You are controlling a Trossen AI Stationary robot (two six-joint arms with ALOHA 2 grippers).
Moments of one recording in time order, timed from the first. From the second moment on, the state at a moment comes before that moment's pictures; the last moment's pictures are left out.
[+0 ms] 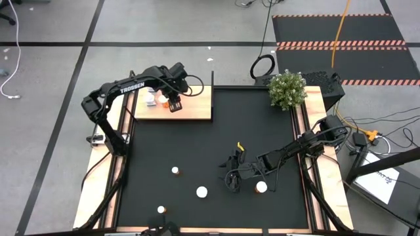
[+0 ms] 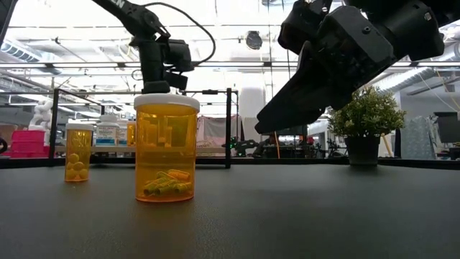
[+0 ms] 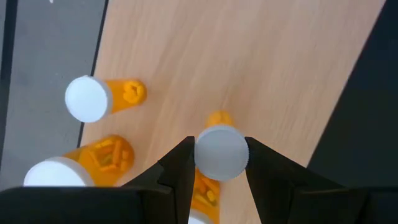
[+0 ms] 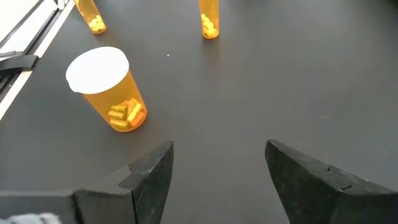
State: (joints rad) left arm 0.70 1.70 1.35 -0.97 -0.03 0.41; right arm 0.38 1.74 0.74 0.39 0.31 0.35
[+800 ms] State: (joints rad) left arm 0.73 1.70 1.29 -0.92 0.00 0.42; right arm 0.38 1.74 0.74 0.39 0.31 0.35
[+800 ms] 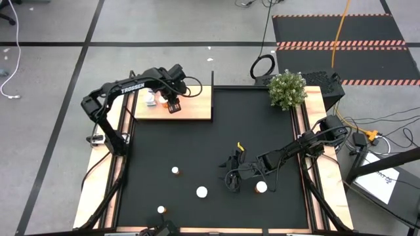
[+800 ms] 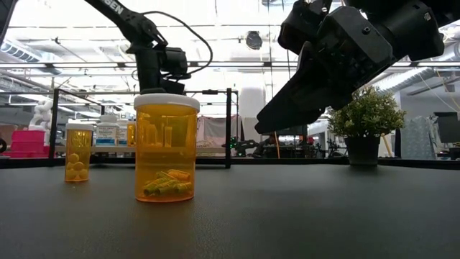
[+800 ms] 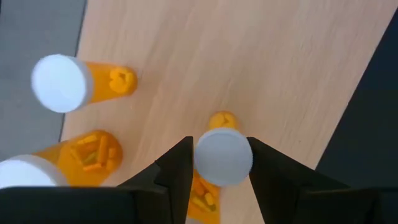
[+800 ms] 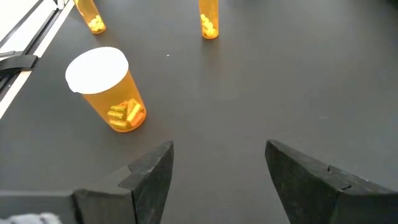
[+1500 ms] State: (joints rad) left arm 0.70 1.70 1.30 -0.87 -0.01 0.39; right arm 0.38 1.74 0.74 0.39 0.31 0.35
